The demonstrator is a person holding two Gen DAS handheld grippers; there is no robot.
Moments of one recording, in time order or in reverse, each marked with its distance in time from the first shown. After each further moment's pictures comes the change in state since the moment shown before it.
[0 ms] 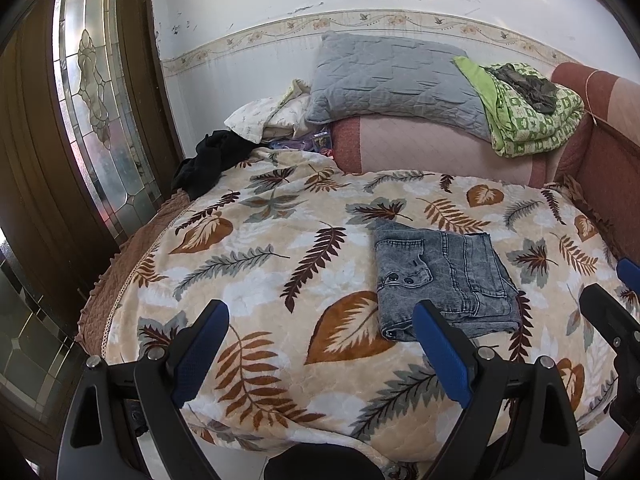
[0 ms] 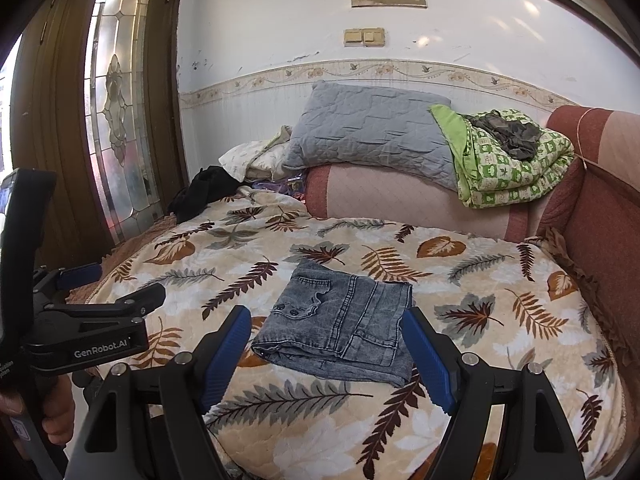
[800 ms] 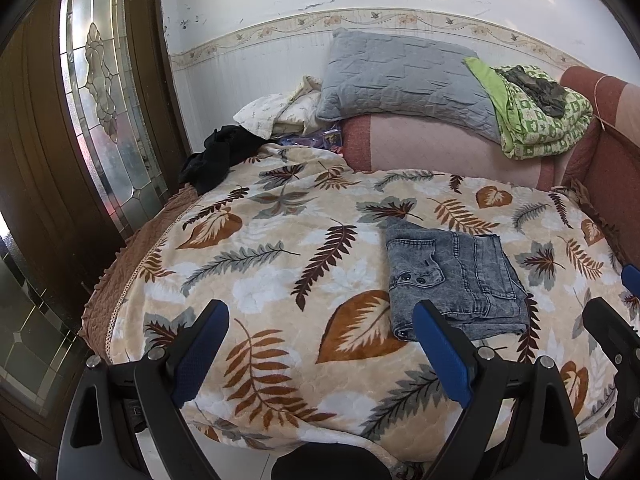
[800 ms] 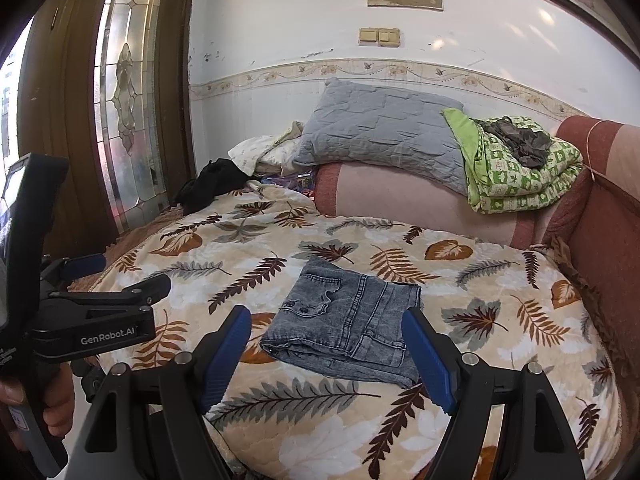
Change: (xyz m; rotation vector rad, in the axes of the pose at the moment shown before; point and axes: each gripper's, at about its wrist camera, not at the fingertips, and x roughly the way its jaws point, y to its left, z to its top) left arm 0.002 0.010 -0.001 -0.021 0.007 0.026; right arm 0.001 0.018 0.003 -0.043 0.010 0.010
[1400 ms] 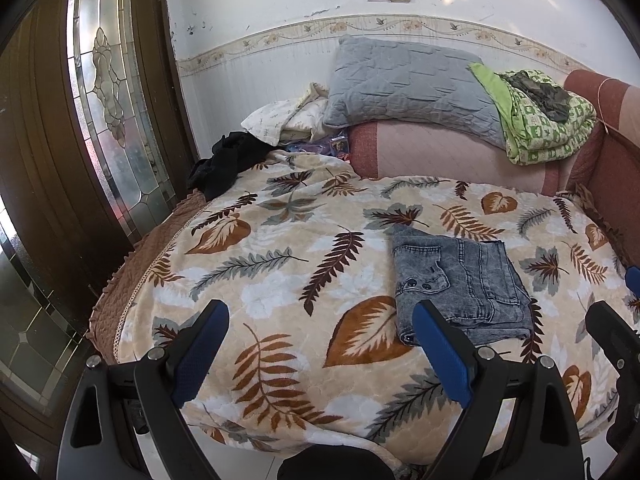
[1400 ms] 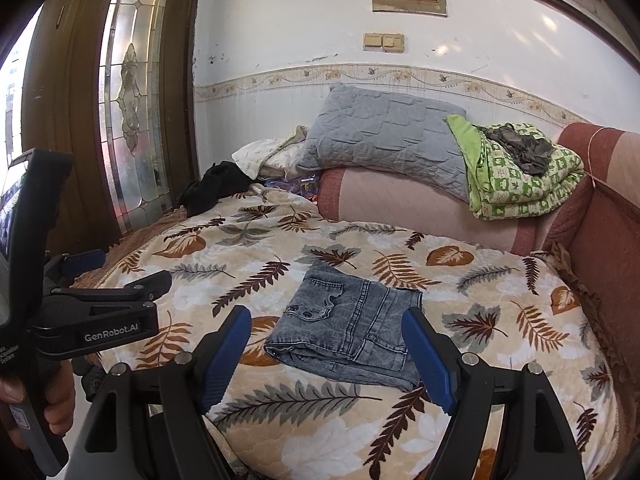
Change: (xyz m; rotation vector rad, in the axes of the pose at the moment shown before) left arm -0.008 0.005 0.003 -0.004 -0.018 0.020; right arm -0.006 0.005 0.004 -0.010 -0.011 0.003
